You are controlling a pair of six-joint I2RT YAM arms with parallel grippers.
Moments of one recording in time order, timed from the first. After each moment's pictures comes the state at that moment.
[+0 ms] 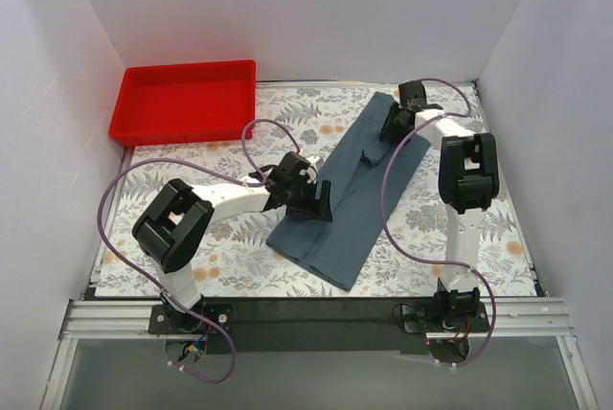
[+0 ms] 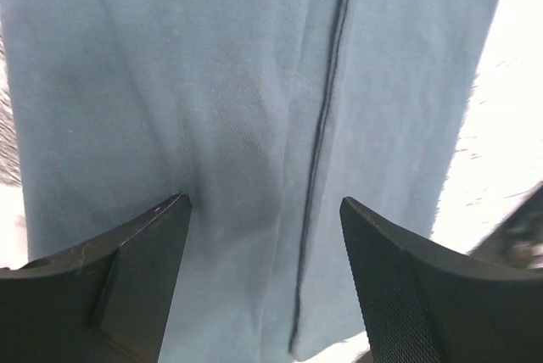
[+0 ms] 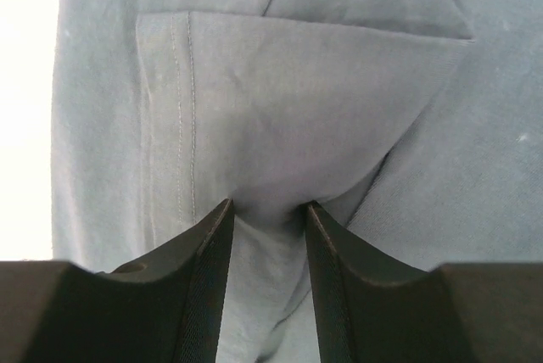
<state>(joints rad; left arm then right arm) -0.73 1.78 1.03 -0.20 0.28 -0.45 0.16 2.17 1.63 -0.40 0.00 0.49</state>
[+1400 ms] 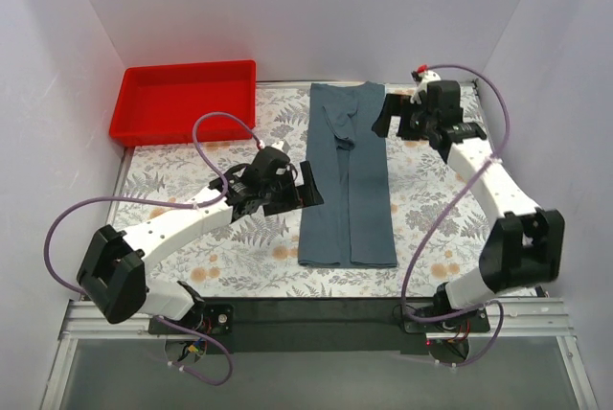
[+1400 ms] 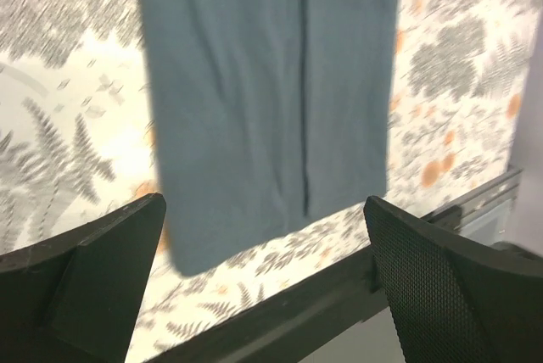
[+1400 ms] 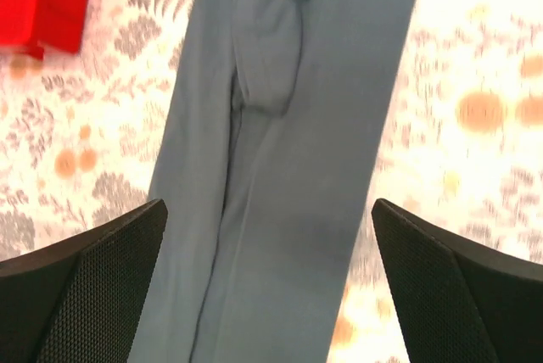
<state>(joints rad) -0.75 1.40 1.01 -0.38 0.04 -0.85 0.20 1.58 1.35 -0.35 -0.24 0.26</state>
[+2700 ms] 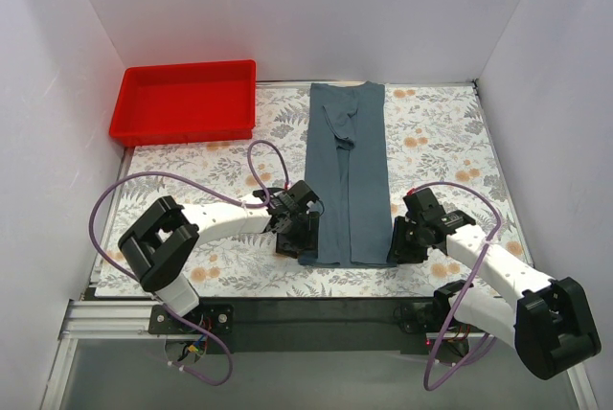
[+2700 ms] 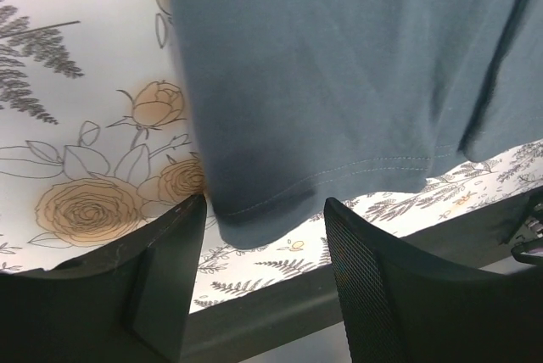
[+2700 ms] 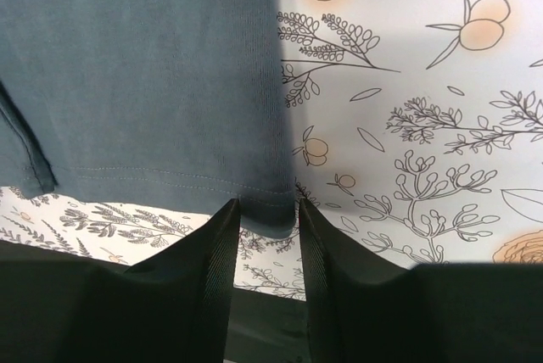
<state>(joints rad) -0.91 1.63 0.93 -0.53 0.11 -0.85 0.43 1.03 0.49 -0.69 -0.14 0.57</state>
